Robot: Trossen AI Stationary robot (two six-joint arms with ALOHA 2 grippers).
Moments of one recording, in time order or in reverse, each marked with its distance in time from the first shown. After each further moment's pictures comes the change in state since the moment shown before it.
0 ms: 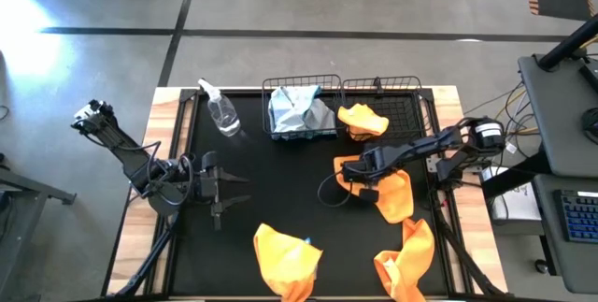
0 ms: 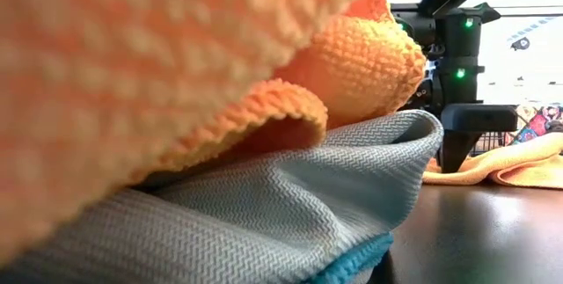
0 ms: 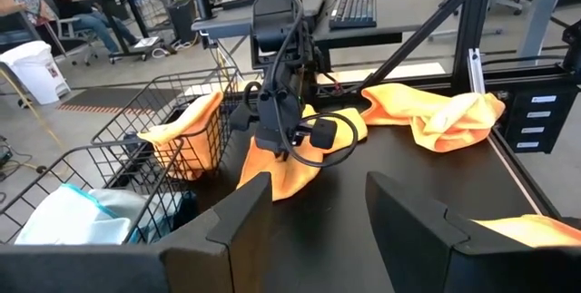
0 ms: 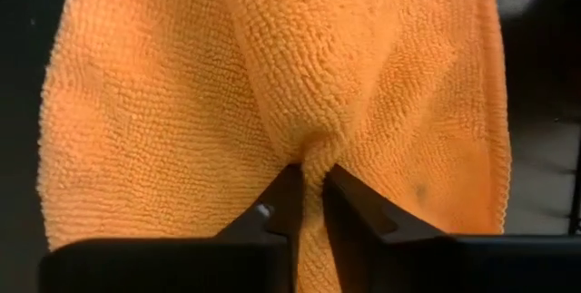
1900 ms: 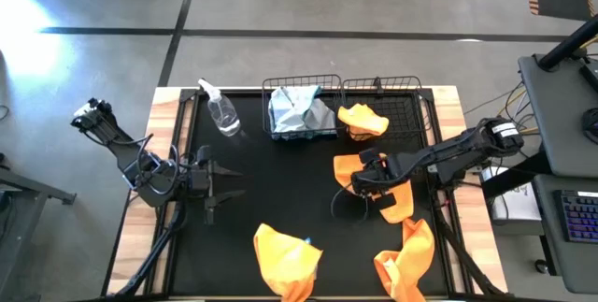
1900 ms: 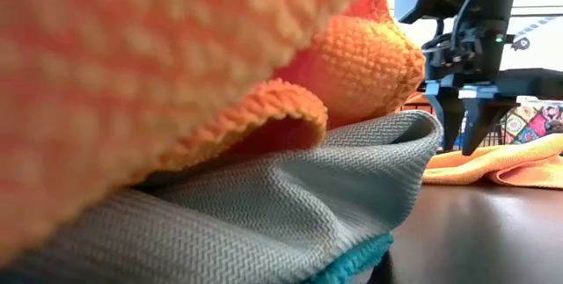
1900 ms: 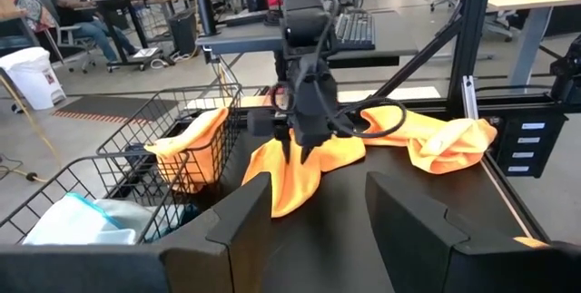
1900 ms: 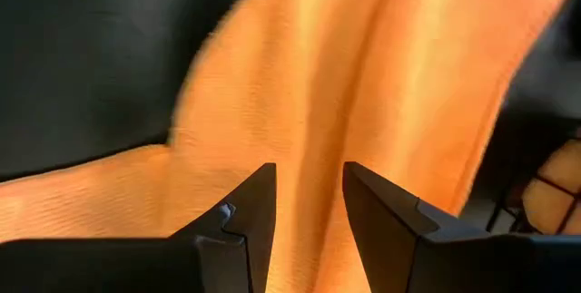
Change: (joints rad) left arm 0.000 -0.070 0.000 0.004 0.000 0.015; right arm 0.136 -0.142 -0.003 -0.068 0.035 -0.354
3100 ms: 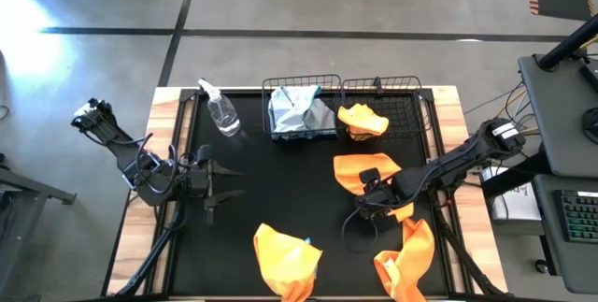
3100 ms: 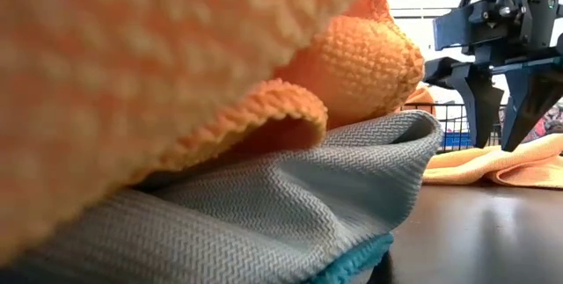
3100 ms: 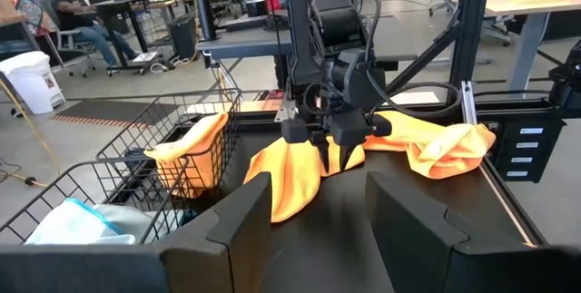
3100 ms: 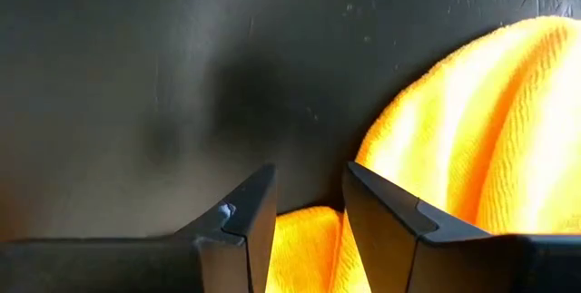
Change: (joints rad) left arm 0.000 -0.003 0.001 0.018 0.000 0.015; right arm 0.211 0.001 0.011 0.088 -0.103 0.197
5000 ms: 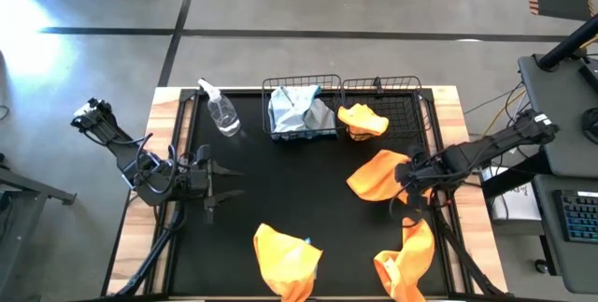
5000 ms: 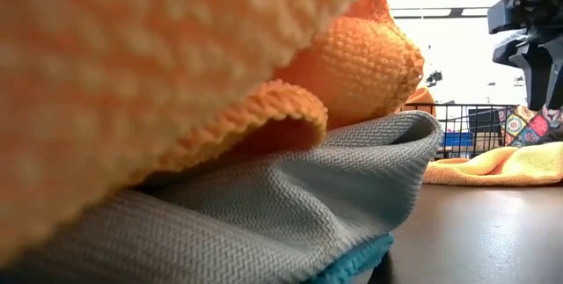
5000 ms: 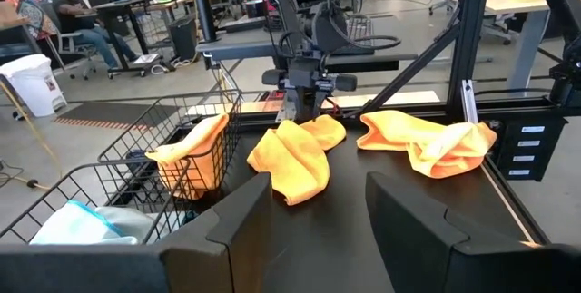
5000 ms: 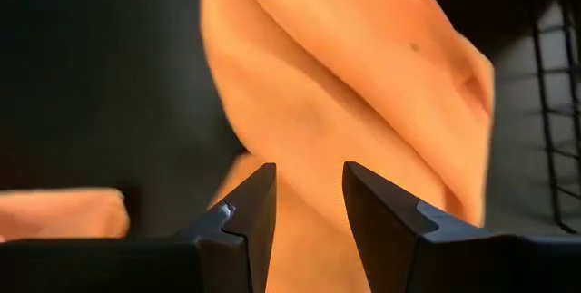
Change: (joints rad) left arm 0.000 0.000 0.001 0.001 0.000 0.011; right arm 0.000 -0.594 -0.192 -0.378 0.067 0.419
